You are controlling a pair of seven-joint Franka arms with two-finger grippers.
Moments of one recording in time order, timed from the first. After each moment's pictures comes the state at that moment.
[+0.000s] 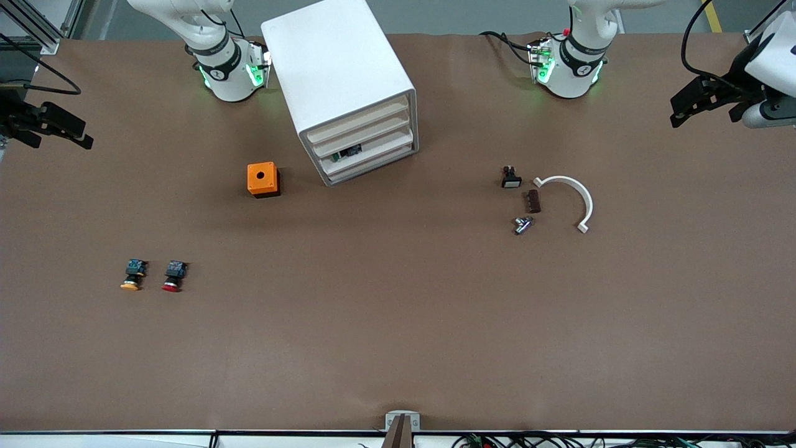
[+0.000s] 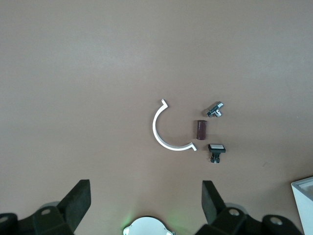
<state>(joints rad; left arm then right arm) -0.01 -0.15 -0.10 -1.66 0.03 1.46 -0.15 -0.03 -0.13 -0.06 -1.70 0.03 1.52 -0.03</state>
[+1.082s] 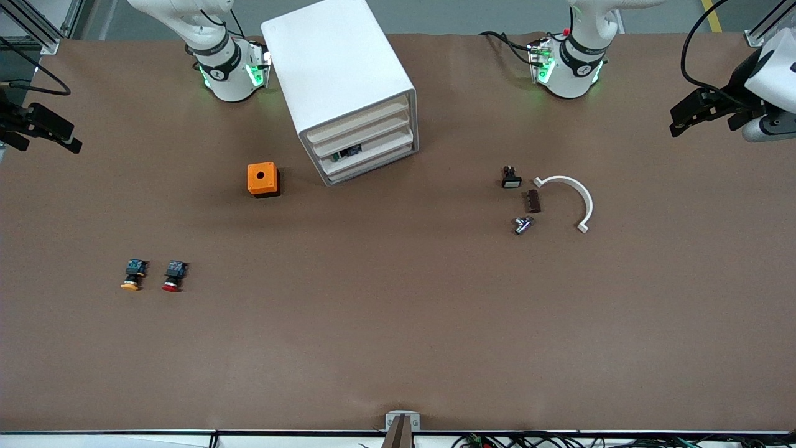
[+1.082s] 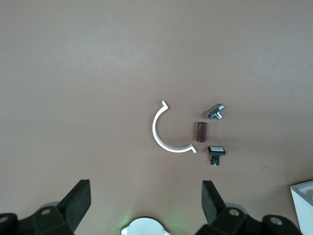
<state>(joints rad) 0.00 -0.12 -0.09 -1.64 0.03 1.46 -0.16 -0.04 -0.14 -0.06 -1.71 0.03 1.58 -0.03</state>
